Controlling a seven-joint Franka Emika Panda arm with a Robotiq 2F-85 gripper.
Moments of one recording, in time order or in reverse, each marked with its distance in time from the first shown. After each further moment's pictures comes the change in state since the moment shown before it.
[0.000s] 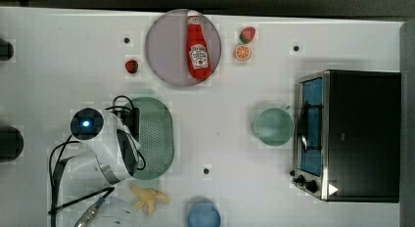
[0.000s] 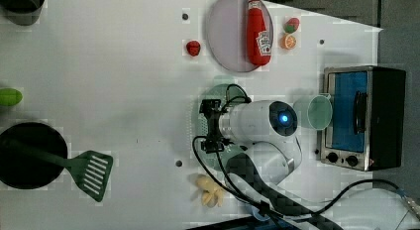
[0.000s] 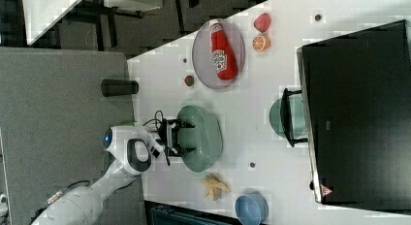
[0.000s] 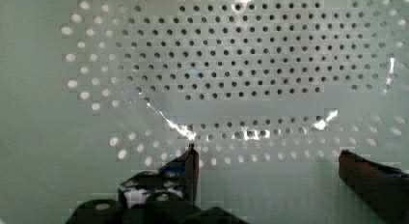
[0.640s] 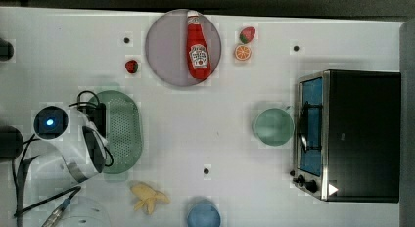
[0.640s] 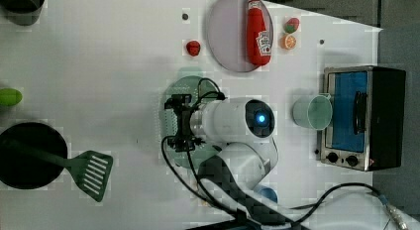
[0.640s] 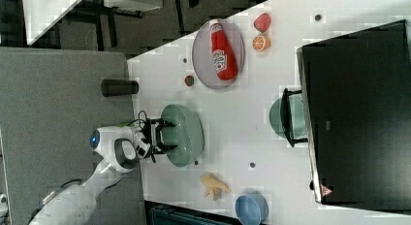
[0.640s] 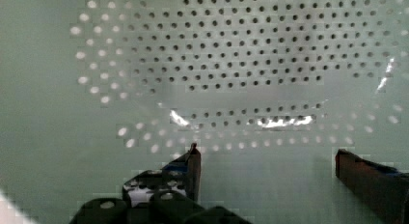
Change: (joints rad) arm 0.097 0.068 0.026 0.154 0.096 -0.006 0.012
